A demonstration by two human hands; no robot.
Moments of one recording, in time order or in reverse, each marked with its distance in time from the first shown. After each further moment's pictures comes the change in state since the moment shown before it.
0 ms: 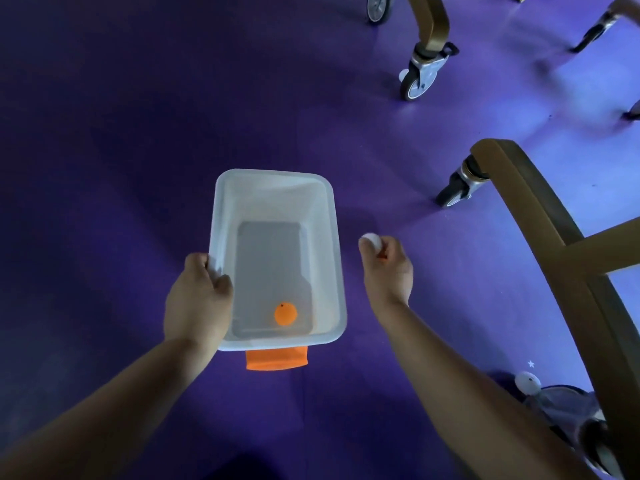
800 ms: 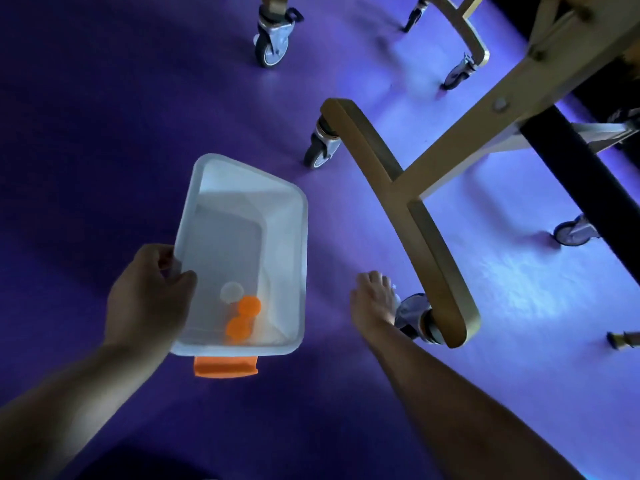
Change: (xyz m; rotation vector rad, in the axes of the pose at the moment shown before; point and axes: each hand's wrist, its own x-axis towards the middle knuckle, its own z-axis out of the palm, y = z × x) left_hand -0.081 0.052 0.045 -0.114 -0.264 0.232; right_hand -0.043 0.160 -0.149 -0.956 -0.034 0.041
